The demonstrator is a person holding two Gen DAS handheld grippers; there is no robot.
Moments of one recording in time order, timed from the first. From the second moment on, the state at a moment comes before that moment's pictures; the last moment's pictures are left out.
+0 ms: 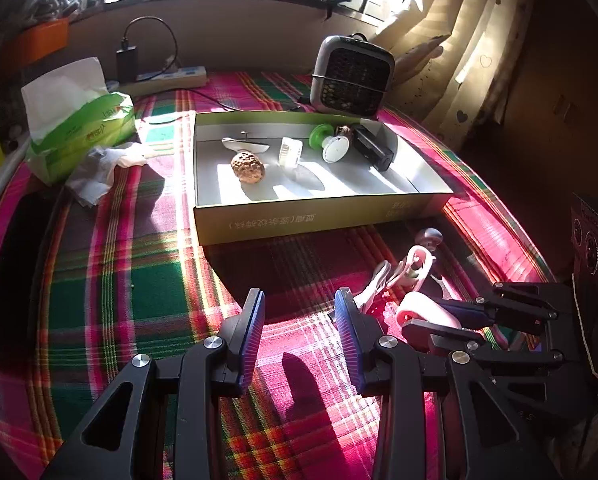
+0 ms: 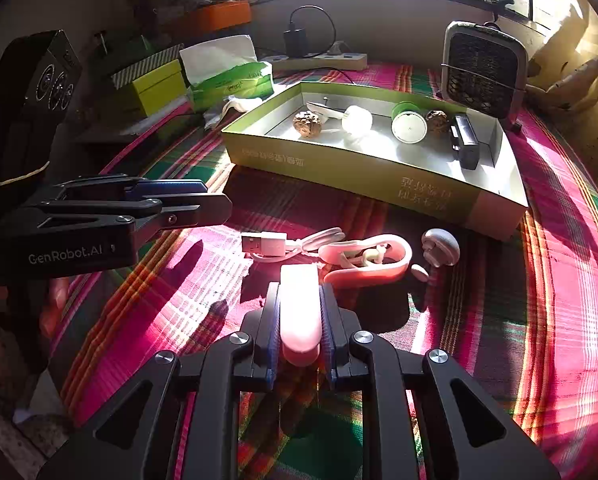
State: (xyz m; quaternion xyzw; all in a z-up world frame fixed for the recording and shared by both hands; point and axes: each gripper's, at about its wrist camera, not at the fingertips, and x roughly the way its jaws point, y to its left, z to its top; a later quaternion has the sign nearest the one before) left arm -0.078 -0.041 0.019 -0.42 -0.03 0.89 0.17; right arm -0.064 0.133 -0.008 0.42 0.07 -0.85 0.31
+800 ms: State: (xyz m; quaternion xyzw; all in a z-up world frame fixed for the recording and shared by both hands) left arm -0.094 0.005 0.005 -0.45 0.05 0.86 0.22; right arm -0.063 0.175 0.005 0.41 0.02 -0.87 0.27
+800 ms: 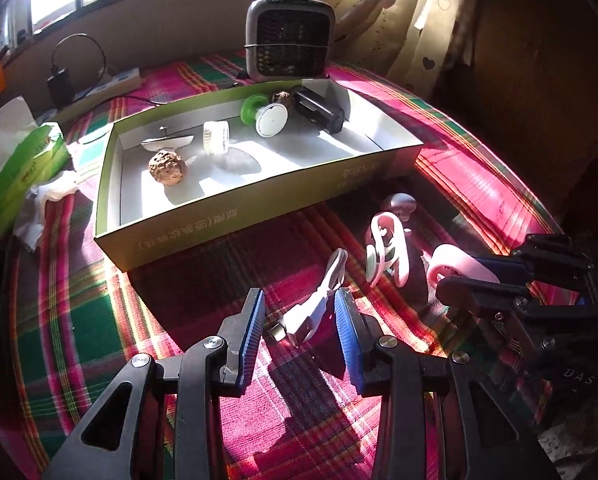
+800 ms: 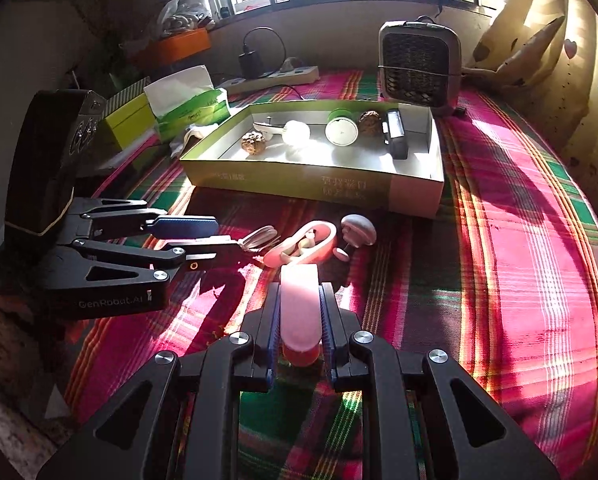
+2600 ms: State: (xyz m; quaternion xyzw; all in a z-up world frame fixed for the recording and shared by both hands) left arm -0.085 0.012 0.020 -0.42 0.07 0.88 0.19; right arm -0.069 0.175 0.012 0.40 0.02 -0.87 0.28
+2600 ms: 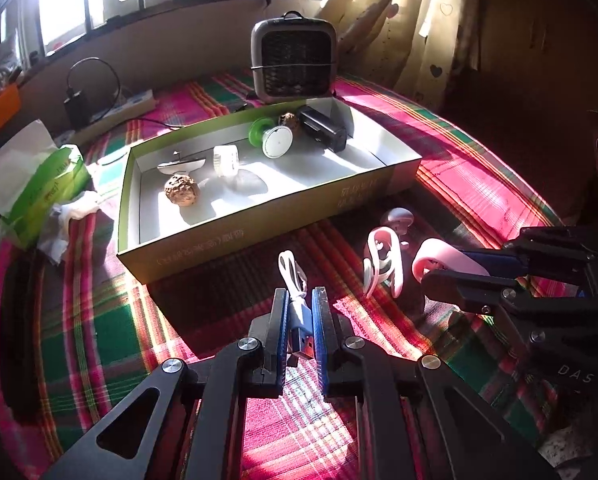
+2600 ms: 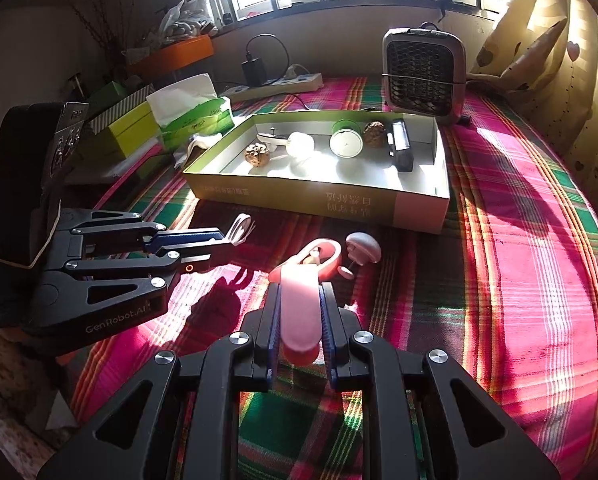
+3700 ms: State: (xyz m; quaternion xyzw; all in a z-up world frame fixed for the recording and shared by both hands) left arm -0.112 -0.008 0.052 -0.39 0.04 0.90 0.16; right arm -0.125 0.164 0.051 0.37 0.02 -0.89 0.27
